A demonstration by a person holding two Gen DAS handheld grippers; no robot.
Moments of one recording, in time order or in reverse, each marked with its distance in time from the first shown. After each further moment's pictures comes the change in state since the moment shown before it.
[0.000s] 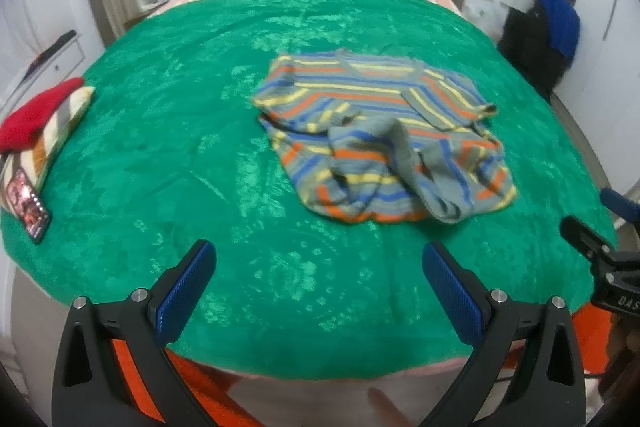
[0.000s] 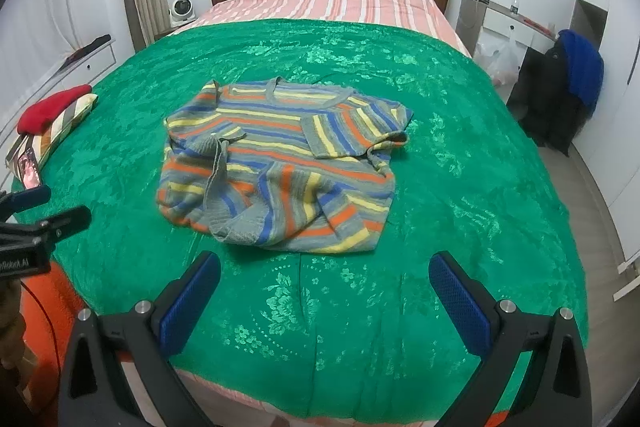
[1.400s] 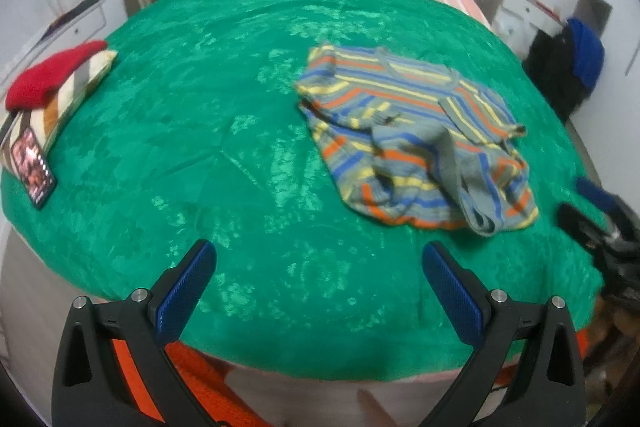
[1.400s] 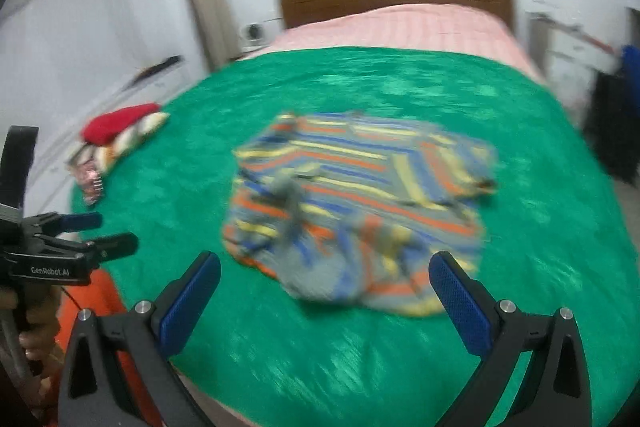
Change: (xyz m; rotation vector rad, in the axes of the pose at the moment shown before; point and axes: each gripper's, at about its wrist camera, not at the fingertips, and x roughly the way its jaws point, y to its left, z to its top) left arm 0.008 0.046 -0.001 -0.139 0.024 0.027; right arm 0.036 0.024 0.031 -0.081 -0.096 0.348
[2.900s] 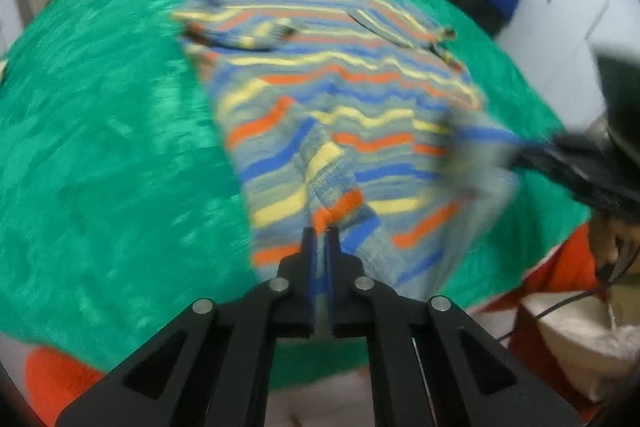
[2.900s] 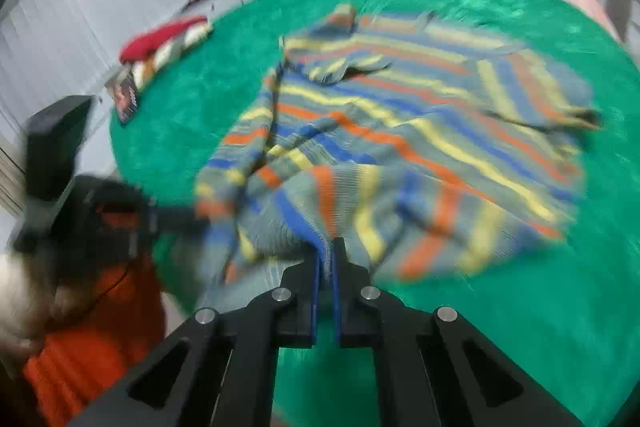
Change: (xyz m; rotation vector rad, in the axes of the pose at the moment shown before) left arm 0.067 -0.020 -0.038 0.220 0.130 -0.303; right arm 0.029 -0.021 -0.052 -0.060 0.254 0.180
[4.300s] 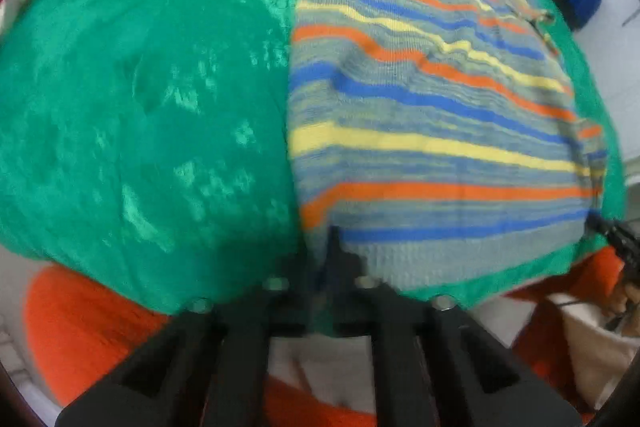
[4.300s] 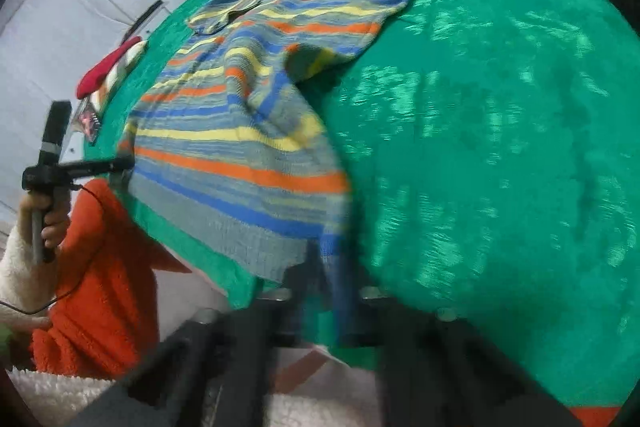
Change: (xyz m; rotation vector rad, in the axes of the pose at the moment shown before) left arm 0.032 0.058 -0.019 -0.206 0.241 0.119; right arm -0.030 -0.076 -0.109 0.298 0.098 -0.074
